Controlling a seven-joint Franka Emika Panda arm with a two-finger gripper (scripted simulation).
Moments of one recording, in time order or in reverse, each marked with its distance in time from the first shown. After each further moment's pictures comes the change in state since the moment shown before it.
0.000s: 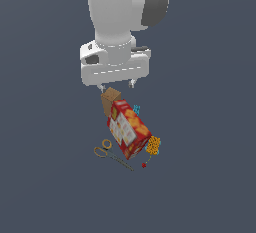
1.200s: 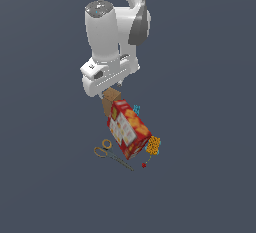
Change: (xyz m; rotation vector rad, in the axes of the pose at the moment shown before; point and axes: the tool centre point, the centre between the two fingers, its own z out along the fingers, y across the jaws) arm -0.076 0.019 0.079 0.006 -0.019 -0.530
